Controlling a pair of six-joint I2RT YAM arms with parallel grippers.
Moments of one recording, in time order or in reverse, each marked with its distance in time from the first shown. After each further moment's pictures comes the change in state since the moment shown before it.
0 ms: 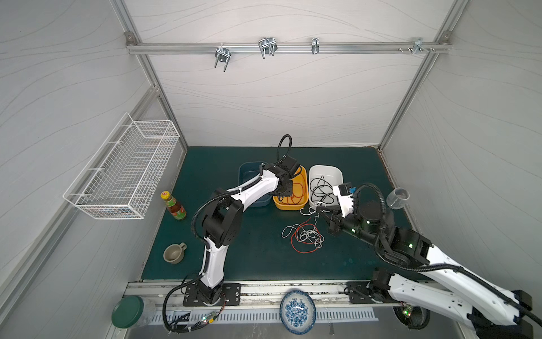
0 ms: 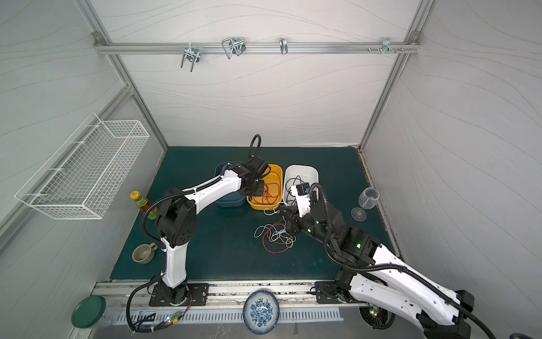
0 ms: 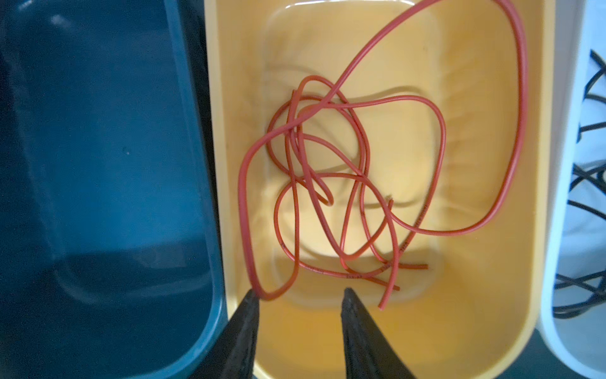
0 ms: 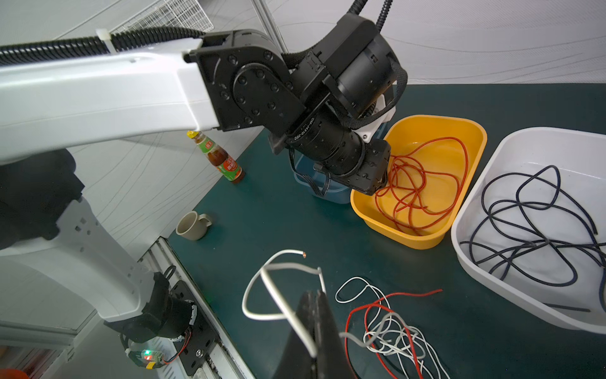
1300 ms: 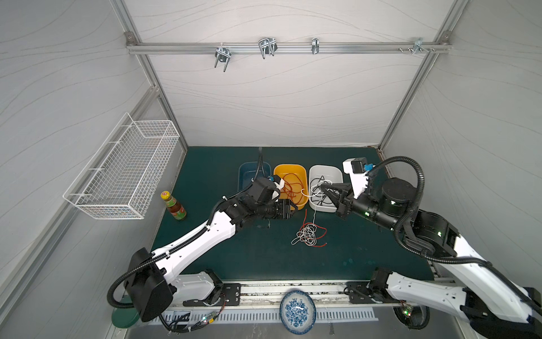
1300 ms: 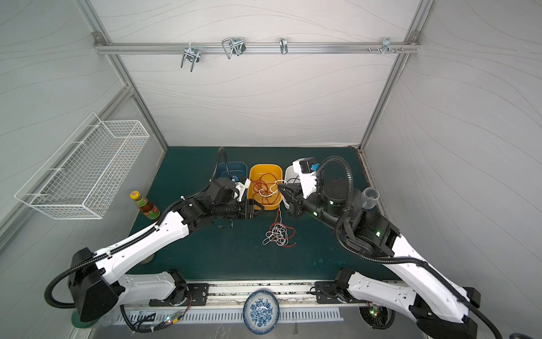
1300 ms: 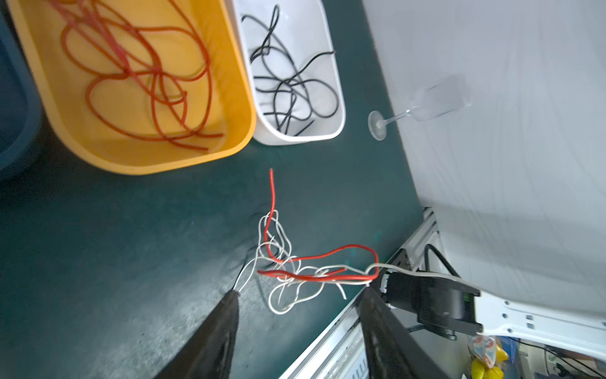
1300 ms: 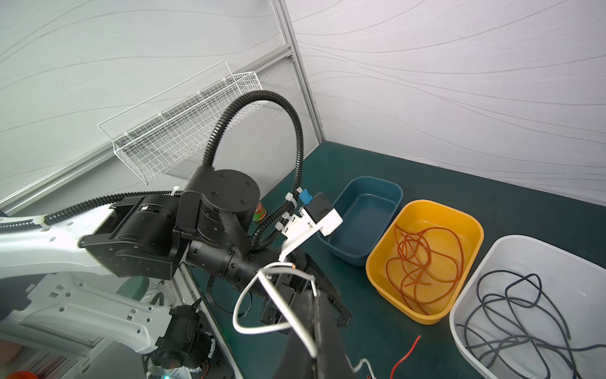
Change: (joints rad) left arm -0.093 -0.788 -0.665 0.424 0.472 -0.116; right arm -0.023 0.145 0.419 -0.138 -0.042 -0.134
